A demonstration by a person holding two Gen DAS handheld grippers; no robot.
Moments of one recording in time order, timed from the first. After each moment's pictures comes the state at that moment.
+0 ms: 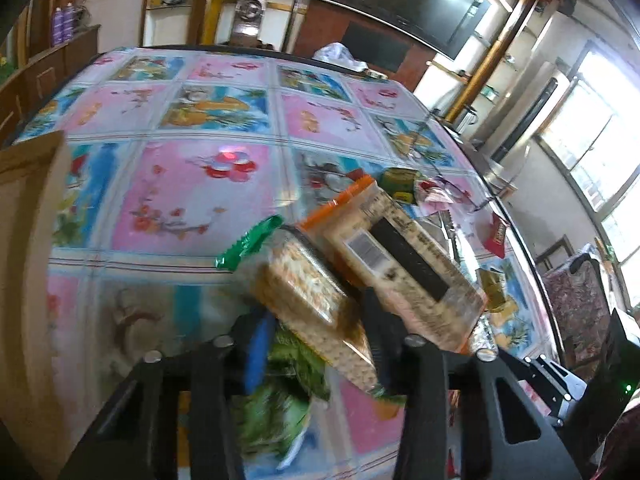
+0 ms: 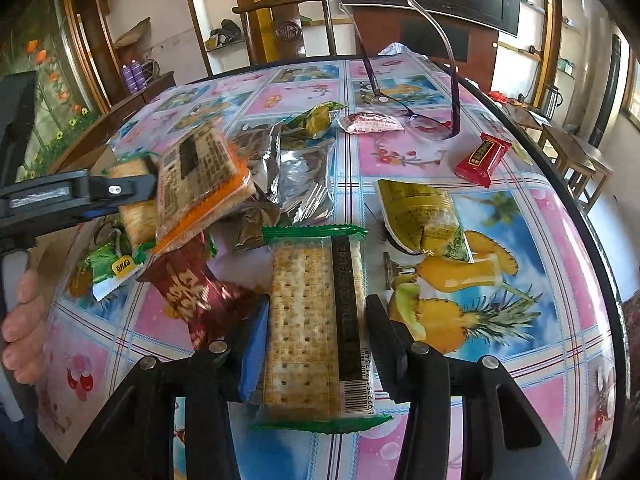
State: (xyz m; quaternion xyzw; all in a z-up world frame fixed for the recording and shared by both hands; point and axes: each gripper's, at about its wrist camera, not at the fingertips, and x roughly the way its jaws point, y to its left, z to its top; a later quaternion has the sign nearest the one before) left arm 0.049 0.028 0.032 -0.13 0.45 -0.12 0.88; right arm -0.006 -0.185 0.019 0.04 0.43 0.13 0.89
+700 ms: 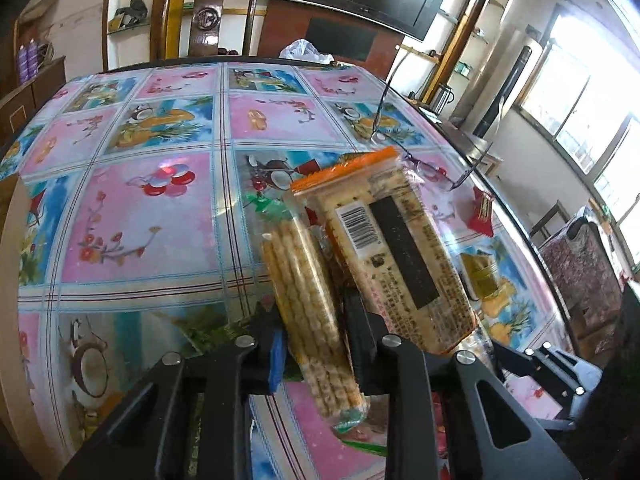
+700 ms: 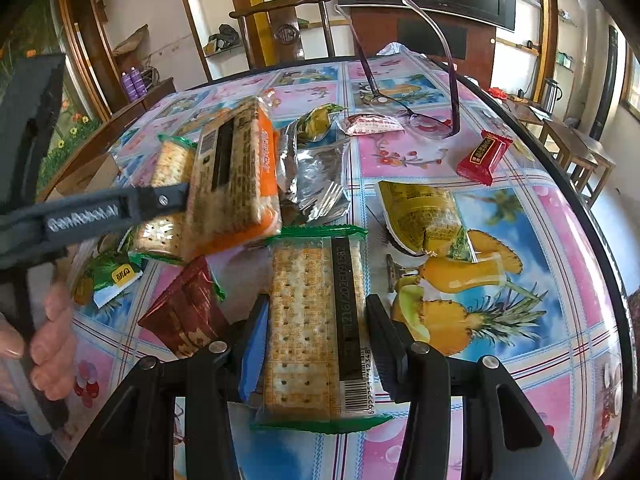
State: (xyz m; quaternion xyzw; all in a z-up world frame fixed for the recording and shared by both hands) left arm 0.057 -0.012 0.025 -0.06 0.44 -0.15 0.88; right arm -0.004 -0.191 0.017 0.05 0.43 0.13 0.89
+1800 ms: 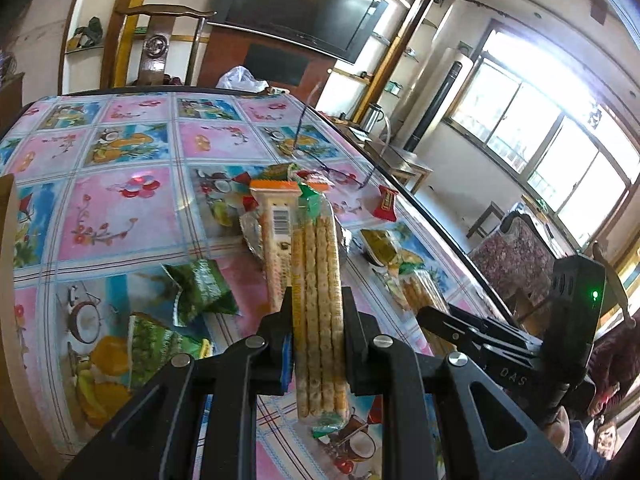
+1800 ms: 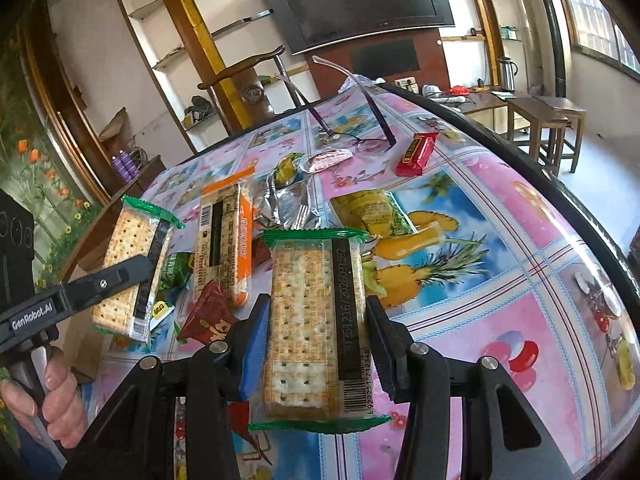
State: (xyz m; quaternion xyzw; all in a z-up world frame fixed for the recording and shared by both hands) left arm -0.018 0.005 0.058 -0.10 0.39 -0.28 0.88; right arm -0.061 -0.231 0.034 0.17 0.35 0.09 0.91
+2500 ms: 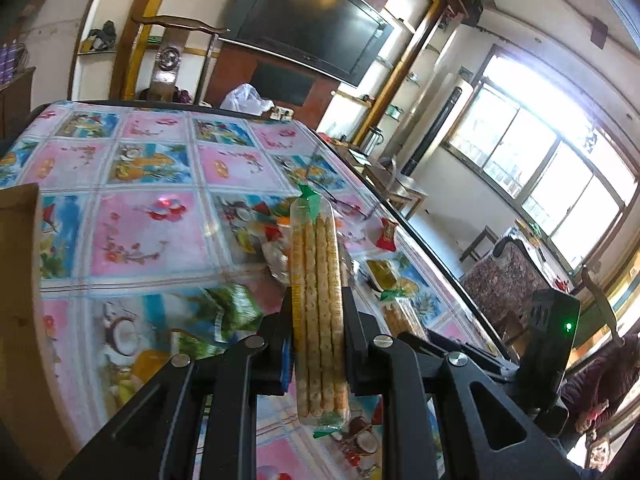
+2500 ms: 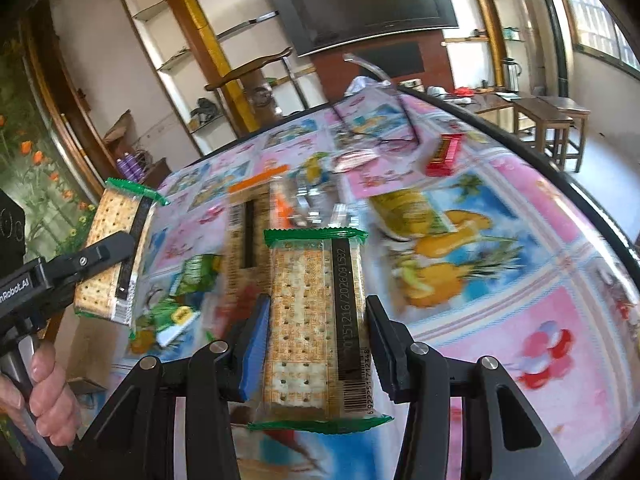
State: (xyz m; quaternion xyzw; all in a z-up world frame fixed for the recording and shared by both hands) left arm -0.020 0.051 0.084 -0.14 0.35 -0.27 0.89; right arm -0.057 -0.190 0.044 0.18 0.35 0.11 0.91
